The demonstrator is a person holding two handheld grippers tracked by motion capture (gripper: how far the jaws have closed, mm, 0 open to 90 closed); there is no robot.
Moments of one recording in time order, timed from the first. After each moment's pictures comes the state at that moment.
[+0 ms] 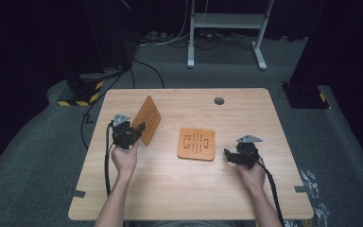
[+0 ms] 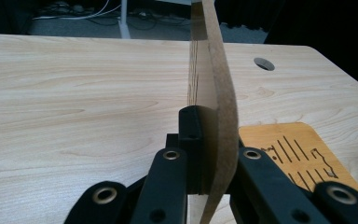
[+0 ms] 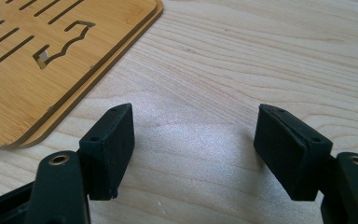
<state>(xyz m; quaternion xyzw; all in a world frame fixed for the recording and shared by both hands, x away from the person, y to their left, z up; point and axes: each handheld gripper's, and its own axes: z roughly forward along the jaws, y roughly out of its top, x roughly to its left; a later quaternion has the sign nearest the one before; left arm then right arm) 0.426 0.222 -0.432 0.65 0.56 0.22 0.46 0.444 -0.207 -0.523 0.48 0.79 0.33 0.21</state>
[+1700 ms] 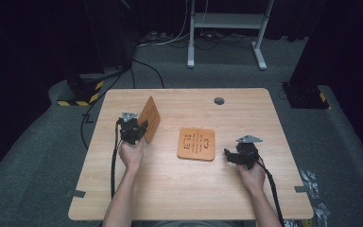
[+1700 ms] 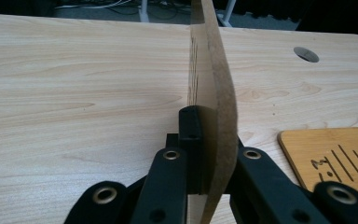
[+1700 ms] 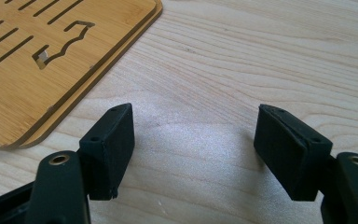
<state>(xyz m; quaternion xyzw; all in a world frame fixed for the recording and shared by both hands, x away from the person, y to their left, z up) 0.464 0.212 -0.465 0.64 0.59 0.24 0.43 0.443 -0.206 -0.523 0.48 0.78 0.33 0.21</state>
